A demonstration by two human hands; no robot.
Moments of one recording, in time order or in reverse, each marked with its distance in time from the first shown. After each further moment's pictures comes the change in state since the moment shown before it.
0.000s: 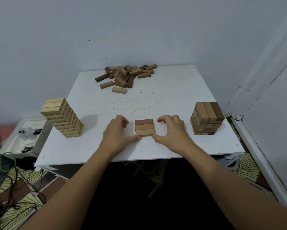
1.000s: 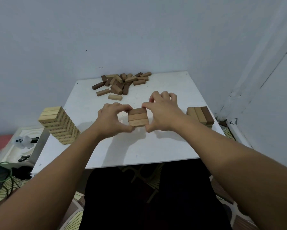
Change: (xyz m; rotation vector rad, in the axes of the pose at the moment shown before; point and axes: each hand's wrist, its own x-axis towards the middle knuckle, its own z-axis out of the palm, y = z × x) left_hand 0.042 0.042 -0.048 0.210 -0.101 0.285; right_hand 0.044 -0.060 -0.060 -0.702 0.012 -0.334
